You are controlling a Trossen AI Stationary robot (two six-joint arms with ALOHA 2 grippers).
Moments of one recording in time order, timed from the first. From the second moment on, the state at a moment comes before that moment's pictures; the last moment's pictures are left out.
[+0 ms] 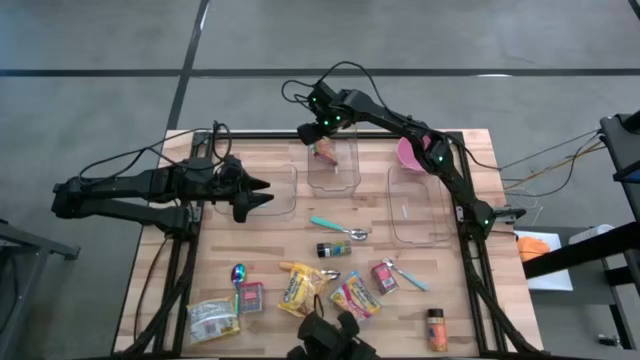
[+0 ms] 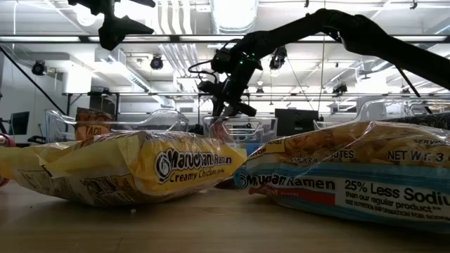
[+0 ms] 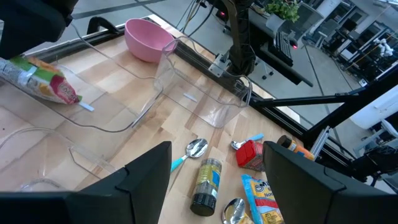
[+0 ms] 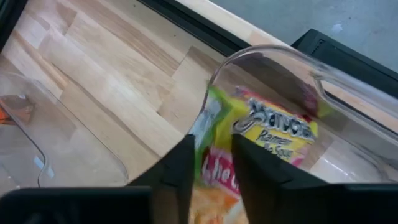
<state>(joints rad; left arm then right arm) 0.07 0.80 0.77 -0.34 -0.06 -0.55 -0.57 2.42 2.35 -0.97 -0.14 0.48</state>
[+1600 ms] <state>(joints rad) 0.06 0.80 0.77 -0.37 0.01 -0.59 -0.21 1.60 1.79 -1.00 -0.23 0.21</state>
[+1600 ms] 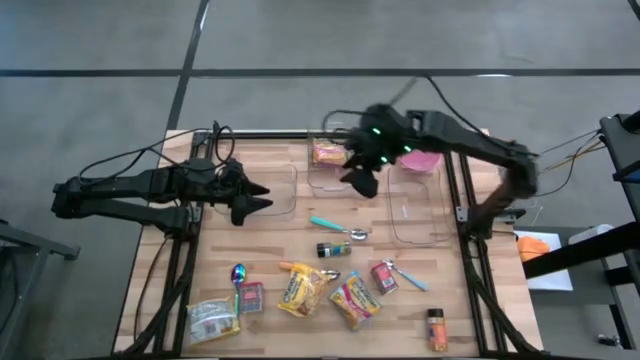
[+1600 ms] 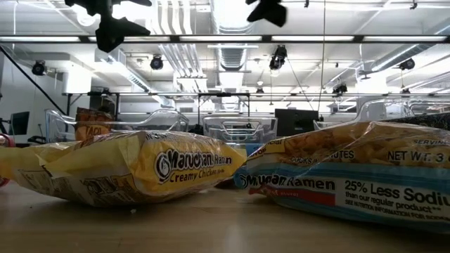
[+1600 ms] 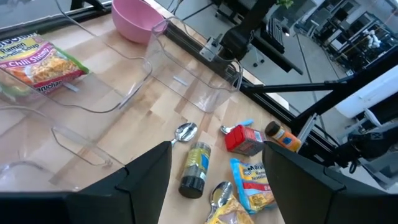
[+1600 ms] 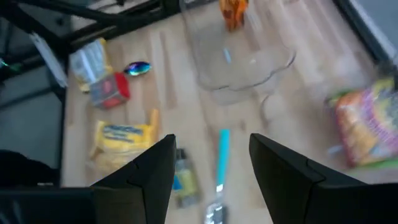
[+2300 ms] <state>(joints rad) 0.06 0.96 0.77 -0.39 0.18 -0.62 0.25 1.31 1.28 -1.03 0.14 1.18</state>
